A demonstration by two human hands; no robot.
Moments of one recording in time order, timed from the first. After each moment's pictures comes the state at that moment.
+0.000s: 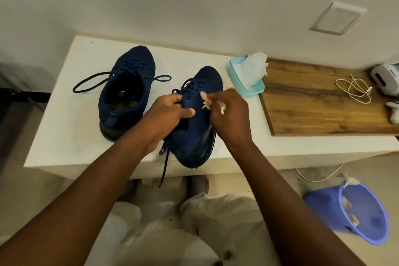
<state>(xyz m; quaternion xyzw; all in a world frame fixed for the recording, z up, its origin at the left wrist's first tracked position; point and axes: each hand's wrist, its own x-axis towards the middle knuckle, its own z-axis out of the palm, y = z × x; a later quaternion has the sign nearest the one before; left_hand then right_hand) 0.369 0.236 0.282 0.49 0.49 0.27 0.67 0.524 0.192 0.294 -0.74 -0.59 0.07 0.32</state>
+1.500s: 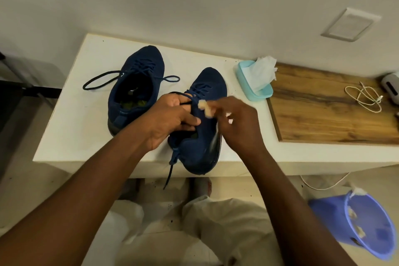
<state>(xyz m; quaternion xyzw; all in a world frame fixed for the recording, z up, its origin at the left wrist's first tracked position) 0.355 0.241 0.286 0.45 0.42 0.26 0.74 0.530 0.182 0.295 -0.67 -0.65 0.14 0.34</state>
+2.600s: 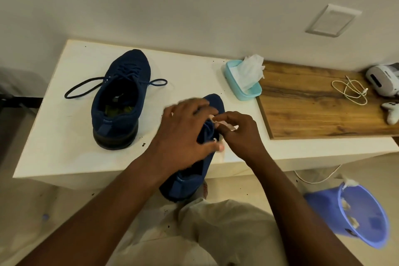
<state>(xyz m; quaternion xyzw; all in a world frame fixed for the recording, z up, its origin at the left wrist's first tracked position) 0.389 0.210 0.277 0.87 0.39 0.20 0.22 0.577 0.173 0.256 -0.73 -0.56 0.23 0.33</state>
